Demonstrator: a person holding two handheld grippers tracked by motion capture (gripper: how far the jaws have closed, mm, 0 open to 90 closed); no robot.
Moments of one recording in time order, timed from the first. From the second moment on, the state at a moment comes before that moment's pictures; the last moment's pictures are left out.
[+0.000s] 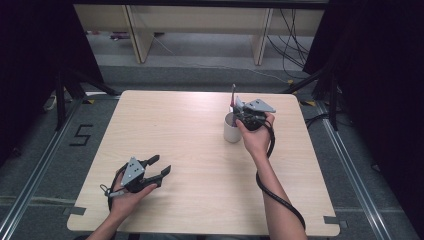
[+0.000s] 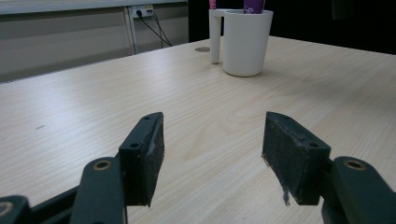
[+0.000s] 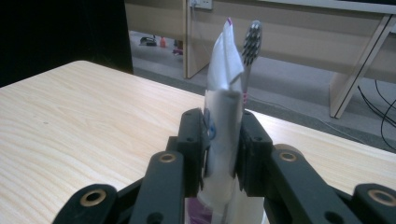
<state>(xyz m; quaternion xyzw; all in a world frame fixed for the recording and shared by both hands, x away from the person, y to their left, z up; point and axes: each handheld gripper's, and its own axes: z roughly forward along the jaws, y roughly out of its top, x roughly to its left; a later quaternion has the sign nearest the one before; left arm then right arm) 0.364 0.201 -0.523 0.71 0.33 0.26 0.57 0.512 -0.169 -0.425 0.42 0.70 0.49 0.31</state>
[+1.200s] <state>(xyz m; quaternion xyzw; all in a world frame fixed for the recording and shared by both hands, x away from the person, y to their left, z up) 0.364 0.201 -0.523 0.71 0.33 0.26 0.57 0.468 -0.196 -0.431 0.43 0.73 0.46 0.27</state>
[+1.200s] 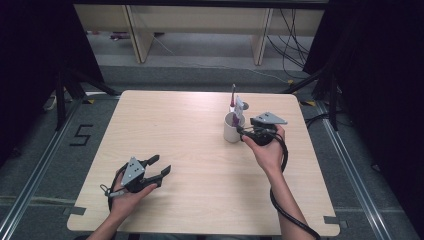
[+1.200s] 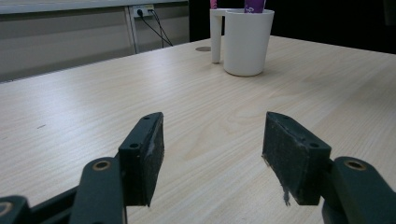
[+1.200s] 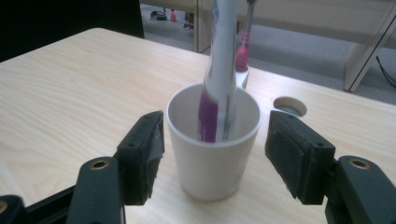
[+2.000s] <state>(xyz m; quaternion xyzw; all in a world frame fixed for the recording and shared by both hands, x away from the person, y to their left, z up) 0.364 0.200 -0.523 0.71 0.33 0.26 0.57 0.417 -0.224 -0.484 0.46 0.72 0.46 0.23</state>
